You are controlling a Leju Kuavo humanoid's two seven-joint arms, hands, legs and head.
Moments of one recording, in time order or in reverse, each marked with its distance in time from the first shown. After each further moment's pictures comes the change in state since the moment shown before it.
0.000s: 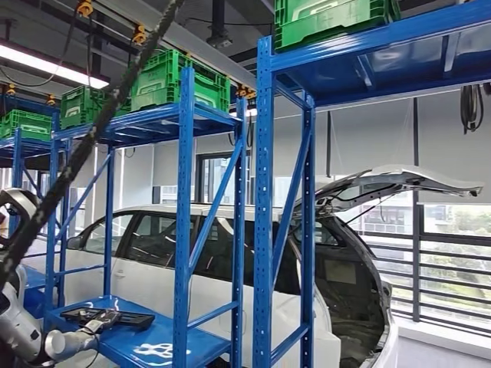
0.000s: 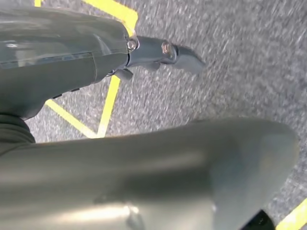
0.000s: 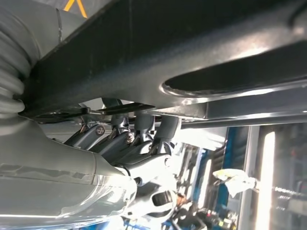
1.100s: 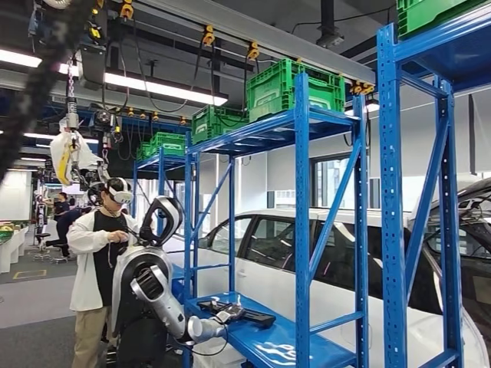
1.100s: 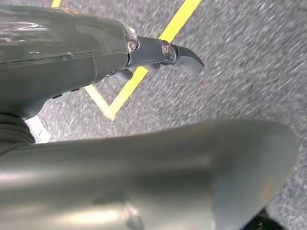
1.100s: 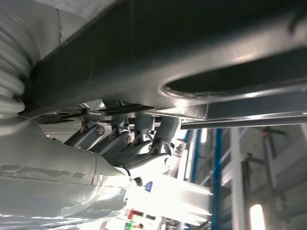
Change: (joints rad) left arm 0.010 0.038 -0.013 0.001 -0.030 0.001 -0.003; right arm 0.069 -0.010 0.001 -0.041 0.034 -0.039 -0.024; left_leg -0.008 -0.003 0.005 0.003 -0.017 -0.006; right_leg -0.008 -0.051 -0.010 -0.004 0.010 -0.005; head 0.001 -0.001
